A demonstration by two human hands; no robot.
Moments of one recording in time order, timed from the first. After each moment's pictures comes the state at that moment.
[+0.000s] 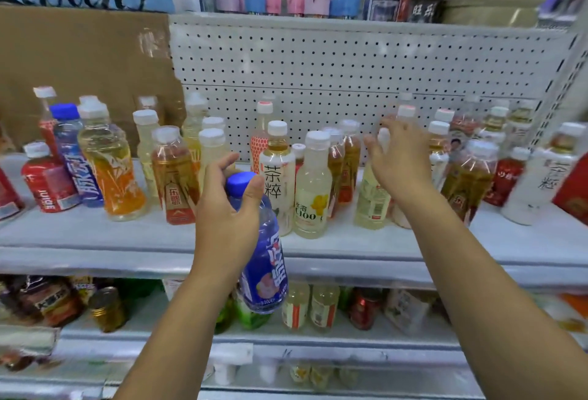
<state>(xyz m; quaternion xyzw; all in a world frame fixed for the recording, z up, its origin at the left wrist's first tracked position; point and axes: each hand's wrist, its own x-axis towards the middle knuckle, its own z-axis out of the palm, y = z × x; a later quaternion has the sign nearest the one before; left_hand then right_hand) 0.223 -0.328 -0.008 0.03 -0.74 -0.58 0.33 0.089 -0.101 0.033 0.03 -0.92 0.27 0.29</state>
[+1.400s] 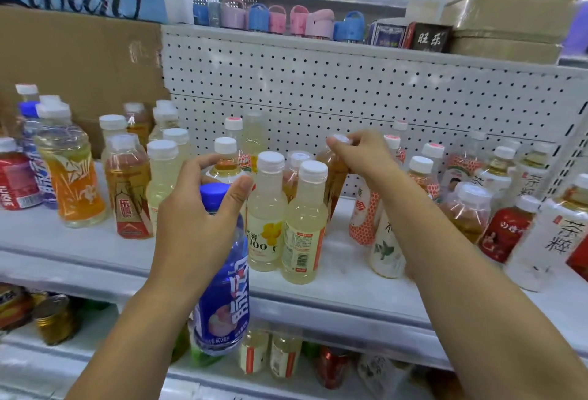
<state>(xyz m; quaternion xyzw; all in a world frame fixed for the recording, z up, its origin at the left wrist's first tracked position) 0.190 -0.270 0.009 0.08 -0.77 -0.49 0.40 -0.018 -0.087 0.061 0.12 -0.86 0.49 0.11</state>
